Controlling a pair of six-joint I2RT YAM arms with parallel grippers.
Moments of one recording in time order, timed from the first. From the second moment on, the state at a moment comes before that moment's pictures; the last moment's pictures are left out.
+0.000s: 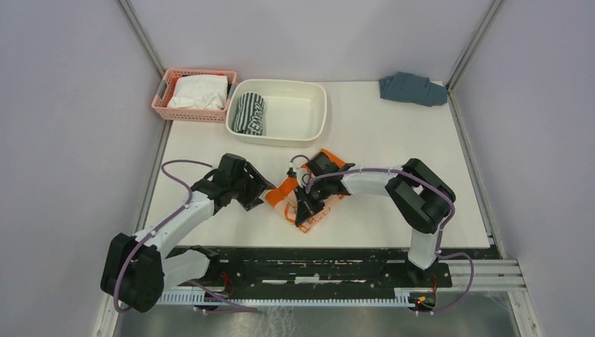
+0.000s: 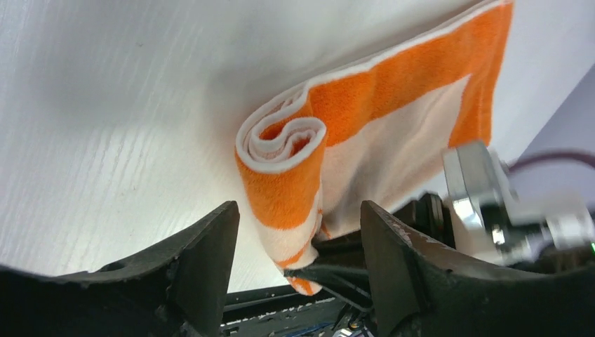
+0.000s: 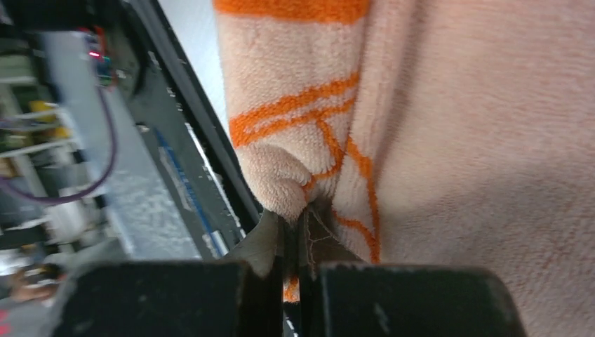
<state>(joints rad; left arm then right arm) -0.42 1.16 0.63 -0.41 0.11 -1.15 0.84 1.84 1.03 -0.26 -0.64 0.25</state>
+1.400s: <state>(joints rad) -0.42 1.62 0.75 -0.13 0.29 -1.14 0.58 1.94 1.02 -0.22 -0.93 0.37</state>
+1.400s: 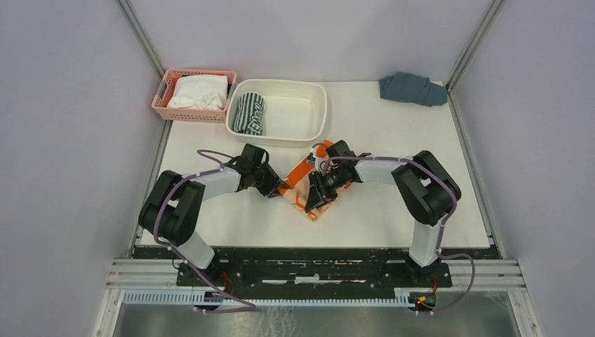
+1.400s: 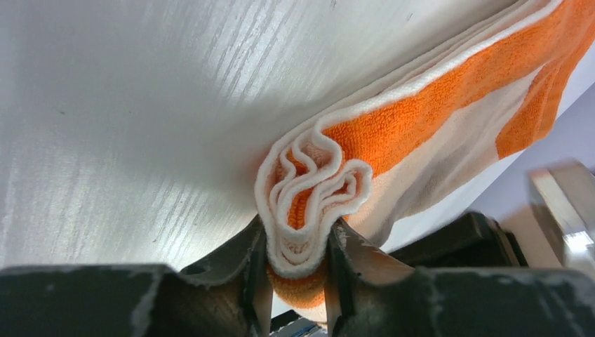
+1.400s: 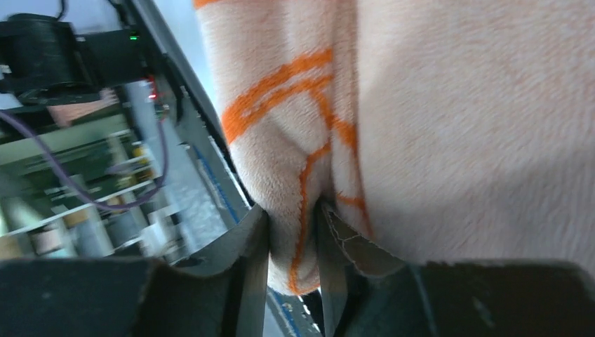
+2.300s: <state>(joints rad) -0.42 1.63 0.79 -0.21 0.26 -1.13 1.22 1.78 1.08 -0.39 0.41 0.14</state>
